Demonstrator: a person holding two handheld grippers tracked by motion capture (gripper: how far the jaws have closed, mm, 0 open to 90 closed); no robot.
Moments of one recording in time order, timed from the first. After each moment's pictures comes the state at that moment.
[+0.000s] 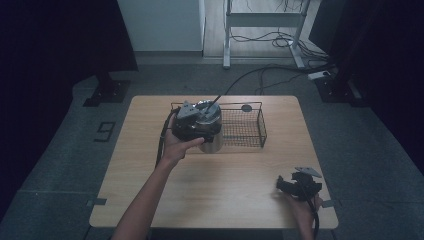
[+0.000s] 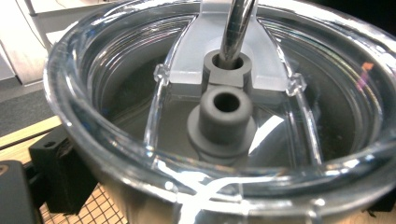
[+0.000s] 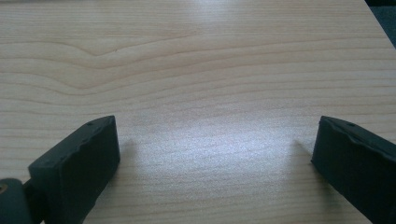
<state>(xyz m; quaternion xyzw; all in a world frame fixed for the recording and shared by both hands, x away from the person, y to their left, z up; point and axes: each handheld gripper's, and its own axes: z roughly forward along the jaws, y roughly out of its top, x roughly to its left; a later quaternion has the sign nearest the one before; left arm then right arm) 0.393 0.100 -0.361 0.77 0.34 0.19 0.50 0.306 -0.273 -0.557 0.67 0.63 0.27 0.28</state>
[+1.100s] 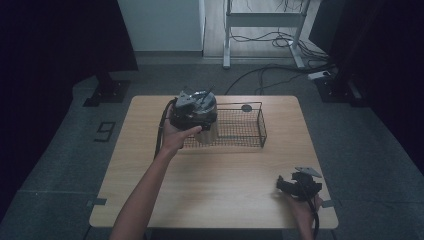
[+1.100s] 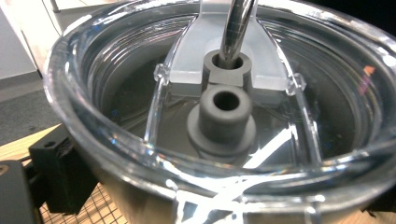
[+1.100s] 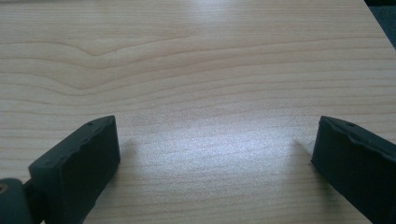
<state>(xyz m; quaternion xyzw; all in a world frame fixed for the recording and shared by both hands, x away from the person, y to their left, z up) 0.427 0.106 -0.360 0.76 0.37 0.20 0.49 0.306 -0.273 -0.557 0.67 0.63 0.27 0.28</state>
